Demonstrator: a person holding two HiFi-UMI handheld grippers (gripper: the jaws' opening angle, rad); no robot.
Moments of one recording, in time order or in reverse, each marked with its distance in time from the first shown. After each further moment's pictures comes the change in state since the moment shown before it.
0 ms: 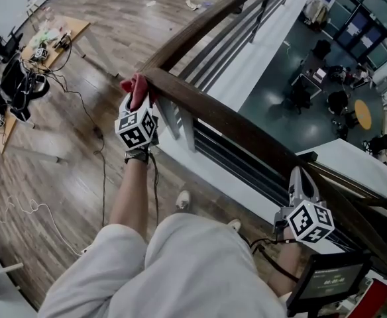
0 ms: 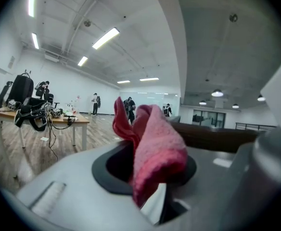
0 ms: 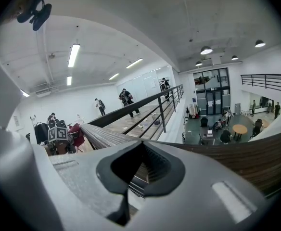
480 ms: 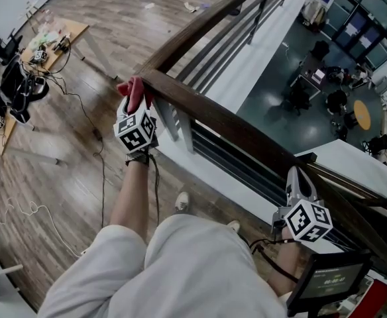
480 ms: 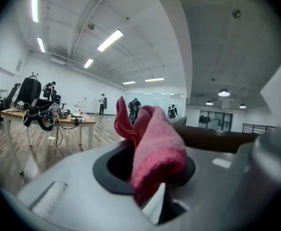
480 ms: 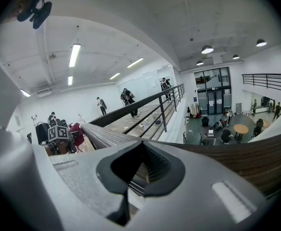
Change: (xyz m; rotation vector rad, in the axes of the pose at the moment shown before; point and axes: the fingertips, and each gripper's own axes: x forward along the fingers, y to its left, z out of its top) left arm -0.009 0.005 0.003 -0.014 -0.008 0.076; right arm 0.000 0.000 -0.001 -0.001 0.009 0.011
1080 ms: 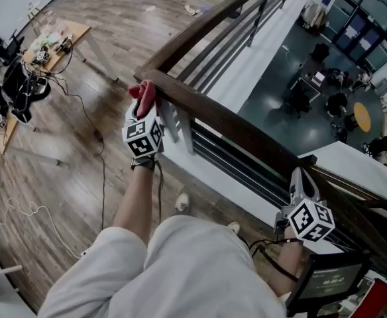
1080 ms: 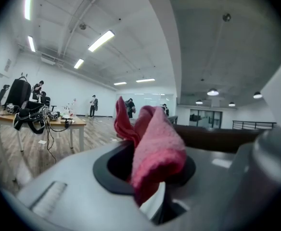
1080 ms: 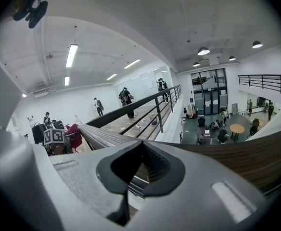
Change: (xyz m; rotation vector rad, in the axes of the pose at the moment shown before) left arm -0.013 -0.034 -0.010 0.054 -0.003 -0.100; right arm -0.007 -0.015 0.000 0.010 -0.007 -0.037
